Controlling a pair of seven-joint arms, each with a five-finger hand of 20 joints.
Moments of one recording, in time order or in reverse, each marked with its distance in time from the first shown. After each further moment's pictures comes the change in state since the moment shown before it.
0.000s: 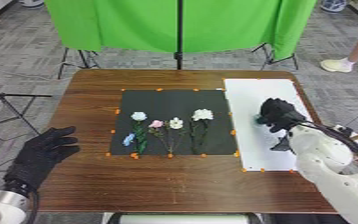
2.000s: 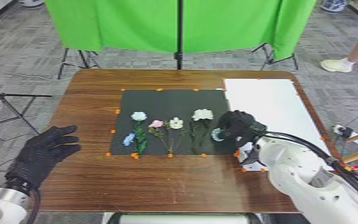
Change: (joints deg) left arm -1.1 -0.1 0.2 0.3 0.0 -0.2 -1.3; right arm -1.1 -6.5 -4.4 -7.1 -3.0 -8.7 -3.1
